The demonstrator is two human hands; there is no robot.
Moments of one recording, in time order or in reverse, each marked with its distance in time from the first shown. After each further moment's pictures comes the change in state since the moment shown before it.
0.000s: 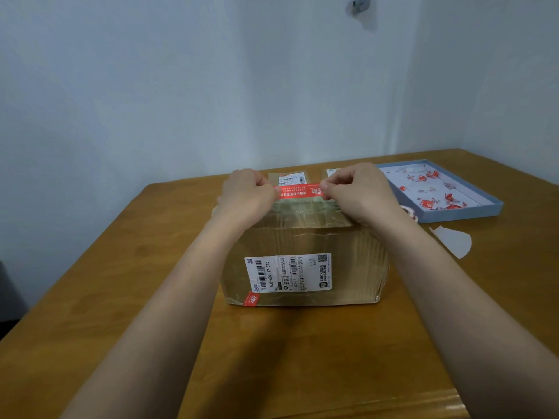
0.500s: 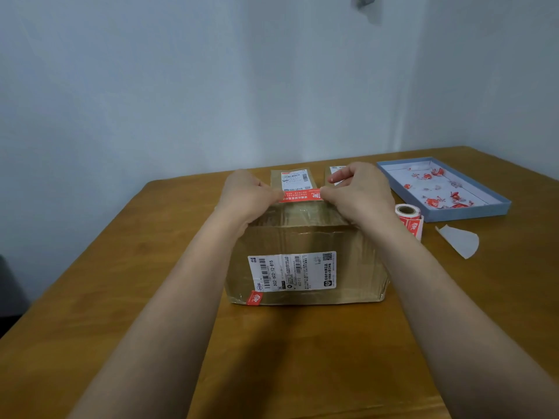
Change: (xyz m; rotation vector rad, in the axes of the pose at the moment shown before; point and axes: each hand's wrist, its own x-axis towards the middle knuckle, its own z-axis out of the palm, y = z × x) left_hand 0.008 -0.002 0.002 -0.082 -0.024 -0.136; right_hand 0.005 0.004 0.015 -0.058 0.109 0.078
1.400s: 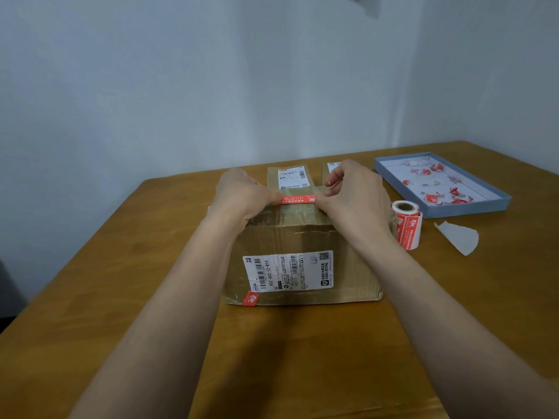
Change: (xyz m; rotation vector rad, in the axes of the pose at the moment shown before) left_hand 0.003 0.004 0.004 -0.011 0.019 -0.116; right_hand -0.013 0.008 0.011 -0.209 0.140 -0.176
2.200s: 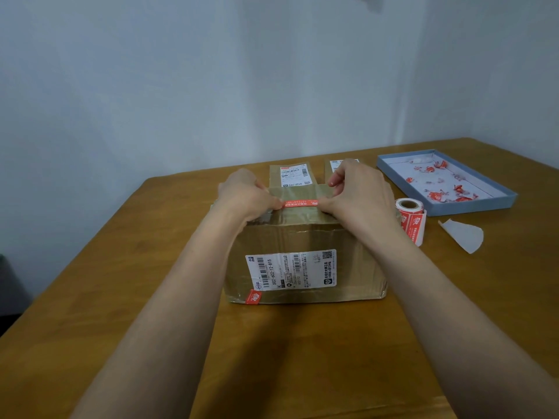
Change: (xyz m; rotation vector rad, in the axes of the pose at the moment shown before) left_hand 0.000 -0.003 -0.002 0.275 -0.050 0.029; right_hand 0.010 0.006 -0.001 -0.052 -0.115 -0.021
